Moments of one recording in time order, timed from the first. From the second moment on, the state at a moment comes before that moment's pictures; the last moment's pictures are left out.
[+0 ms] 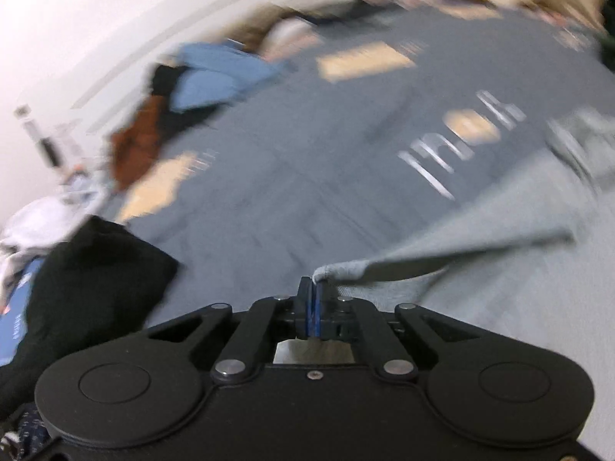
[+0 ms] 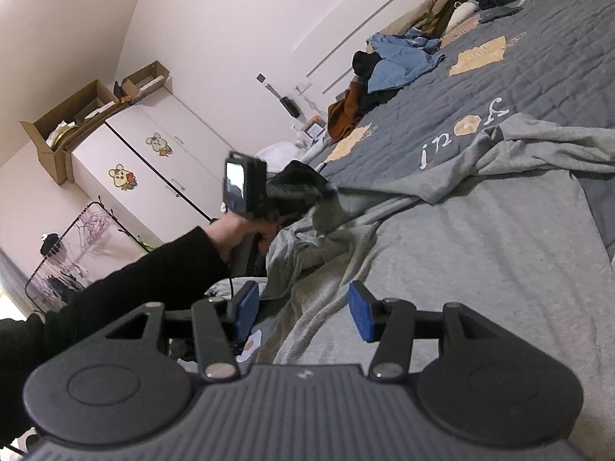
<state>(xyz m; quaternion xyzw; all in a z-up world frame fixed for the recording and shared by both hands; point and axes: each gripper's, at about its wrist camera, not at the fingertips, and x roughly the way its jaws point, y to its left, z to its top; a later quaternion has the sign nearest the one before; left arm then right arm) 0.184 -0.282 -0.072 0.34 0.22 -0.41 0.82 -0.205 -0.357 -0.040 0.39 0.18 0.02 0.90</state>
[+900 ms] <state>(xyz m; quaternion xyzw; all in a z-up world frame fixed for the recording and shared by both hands) 0.046 -0.344 -0.107 0.40 0.17 -0.54 0.72 -0.216 -0.360 -0.035 0.39 0.17 0.01 0.90</state>
